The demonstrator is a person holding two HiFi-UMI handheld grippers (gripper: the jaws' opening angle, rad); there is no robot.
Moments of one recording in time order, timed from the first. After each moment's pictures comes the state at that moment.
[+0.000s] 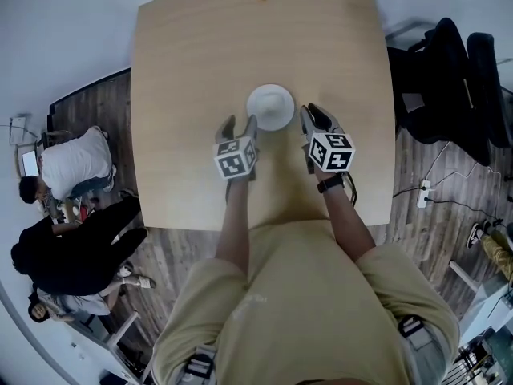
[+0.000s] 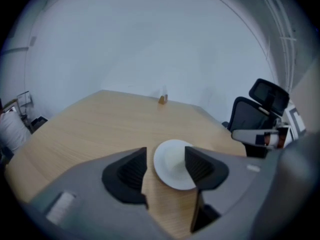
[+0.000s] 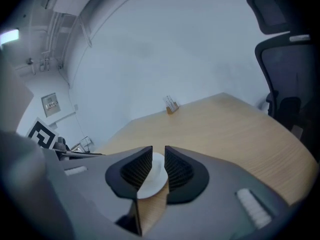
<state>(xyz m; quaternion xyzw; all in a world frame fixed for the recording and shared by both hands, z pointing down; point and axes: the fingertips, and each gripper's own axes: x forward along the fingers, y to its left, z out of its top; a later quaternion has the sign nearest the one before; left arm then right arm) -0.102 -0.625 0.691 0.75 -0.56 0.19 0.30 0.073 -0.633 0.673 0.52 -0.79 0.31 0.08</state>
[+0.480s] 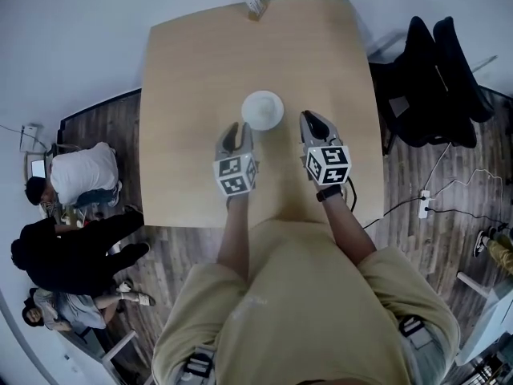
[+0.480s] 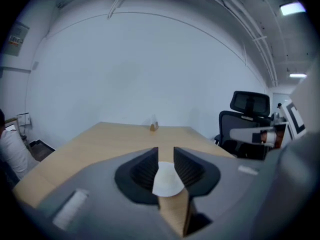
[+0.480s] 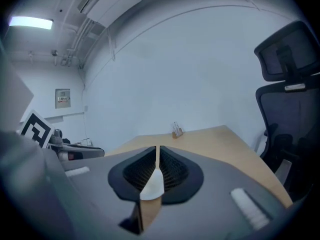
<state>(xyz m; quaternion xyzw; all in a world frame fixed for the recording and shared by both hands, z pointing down) -0.069 -0.558 0.588 0.79 -0.58 0.12 0.16 0.099 -0.563 0.574 0.53 -0.83 0.17 0.04</state>
